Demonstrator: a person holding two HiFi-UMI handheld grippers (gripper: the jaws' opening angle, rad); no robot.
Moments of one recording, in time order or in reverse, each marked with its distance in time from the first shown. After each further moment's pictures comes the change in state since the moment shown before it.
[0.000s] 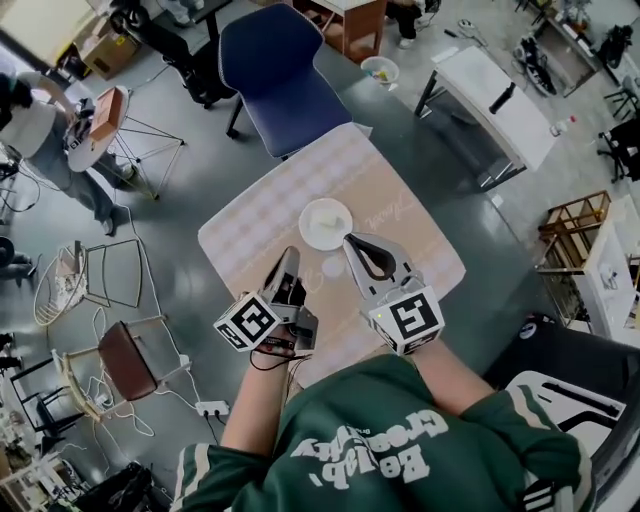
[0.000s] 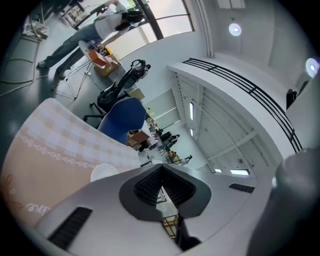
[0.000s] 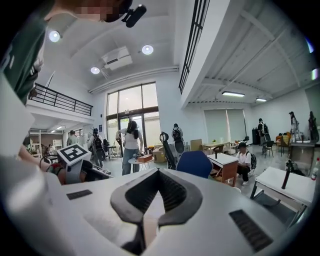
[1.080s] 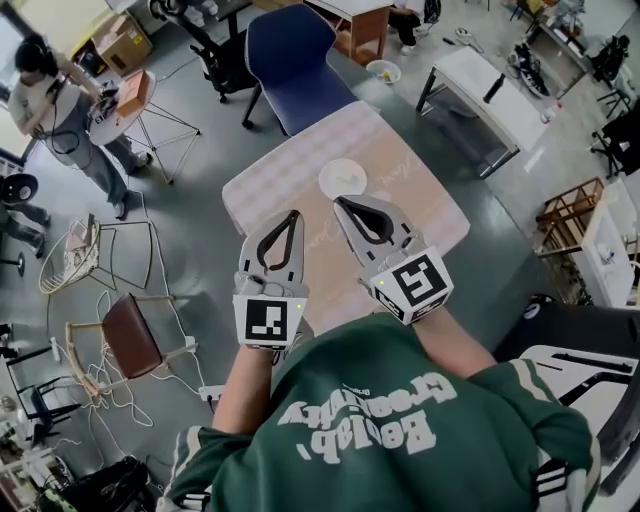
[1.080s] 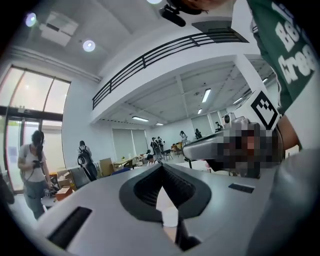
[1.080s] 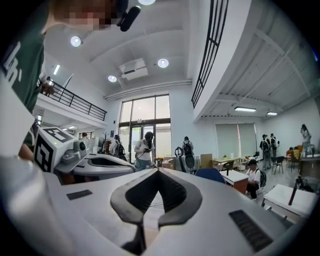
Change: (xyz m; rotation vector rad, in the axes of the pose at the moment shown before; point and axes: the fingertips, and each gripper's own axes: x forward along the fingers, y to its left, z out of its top) left arm -0.162 -0.132 0.013 1.295 -0.165 -0.022; right arm -0.062 0.144 0.067 -0.110 -0.143 0.091
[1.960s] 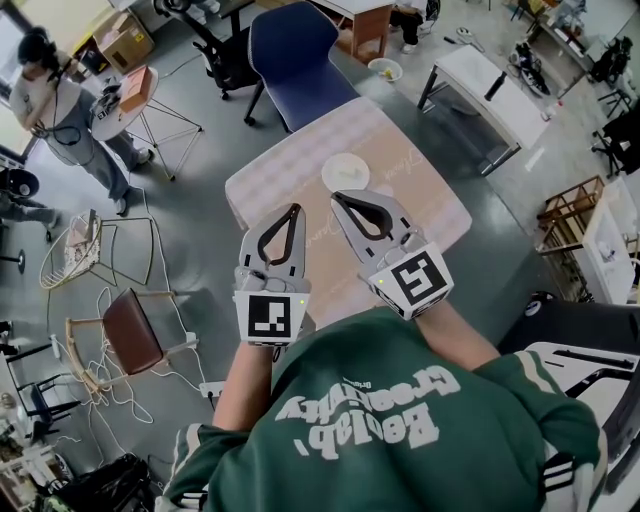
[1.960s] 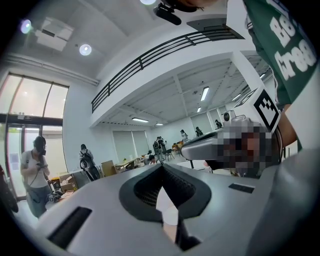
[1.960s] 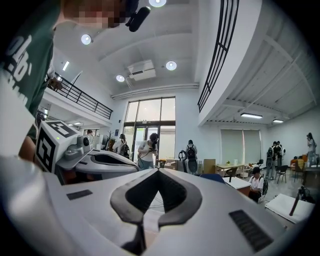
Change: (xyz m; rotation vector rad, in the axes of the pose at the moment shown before) left arm -0.014 0.001 0.005 0.055 0.013 0.011; right arm -0.001 0.021 0.009 -0.080 -0.026 0.034
